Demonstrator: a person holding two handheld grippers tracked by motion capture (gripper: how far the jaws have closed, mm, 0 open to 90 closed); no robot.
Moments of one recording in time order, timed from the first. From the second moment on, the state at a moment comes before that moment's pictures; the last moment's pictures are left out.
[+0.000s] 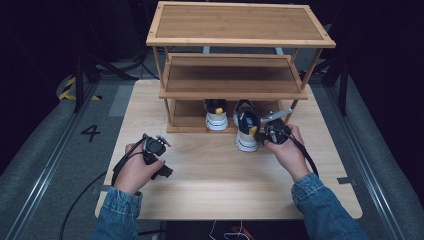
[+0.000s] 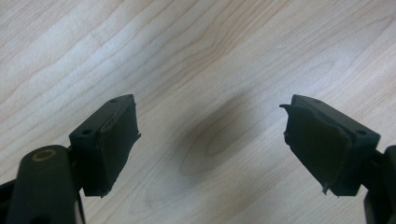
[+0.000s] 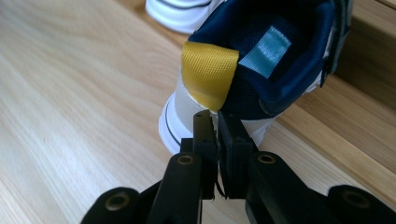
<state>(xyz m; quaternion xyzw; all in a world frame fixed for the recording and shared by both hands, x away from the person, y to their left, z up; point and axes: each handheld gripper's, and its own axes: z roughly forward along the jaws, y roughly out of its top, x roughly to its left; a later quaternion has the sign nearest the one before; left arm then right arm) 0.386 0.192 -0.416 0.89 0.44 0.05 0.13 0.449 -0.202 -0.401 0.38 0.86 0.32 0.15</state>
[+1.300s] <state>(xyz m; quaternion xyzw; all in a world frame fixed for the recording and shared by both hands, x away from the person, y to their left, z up) 0.372 0.212 -0.420 0.88 0.46 0.05 0.12 0.490 -0.183 -0.417 0.43 0.81 0.35 0.22</state>
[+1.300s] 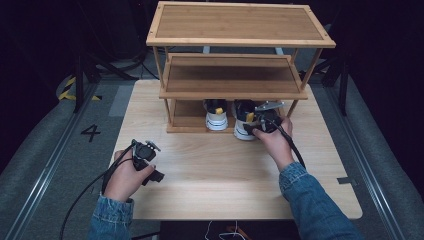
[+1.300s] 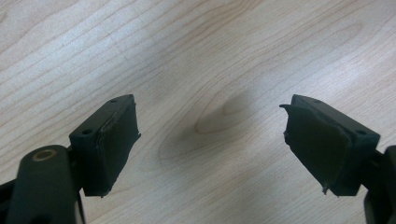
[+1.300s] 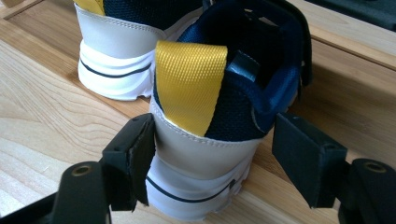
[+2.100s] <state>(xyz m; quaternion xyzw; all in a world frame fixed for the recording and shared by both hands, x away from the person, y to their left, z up) 0.368 0.217 -0.421 0.87 0.47 0.05 0.12 0.510 -0.163 -0.434 0.40 0.79 0.38 0.26</state>
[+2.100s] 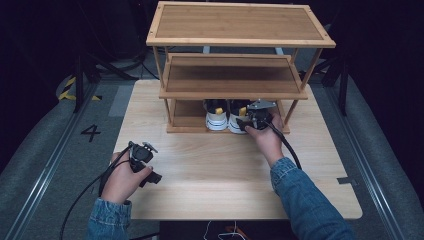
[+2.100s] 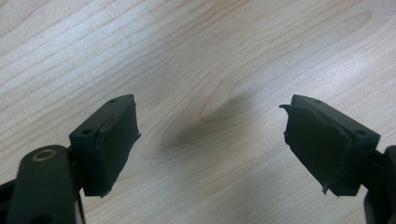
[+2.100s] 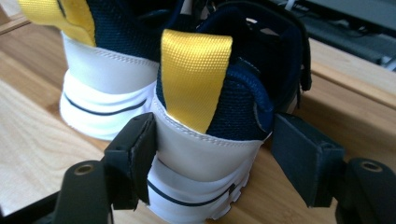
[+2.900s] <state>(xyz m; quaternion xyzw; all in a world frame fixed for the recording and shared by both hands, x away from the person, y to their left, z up) 0.371 0.209 -0.413 0.88 0.46 0.06 0.14 0.485 -0.180 -0.414 0.40 0.79 0.41 0.22</state>
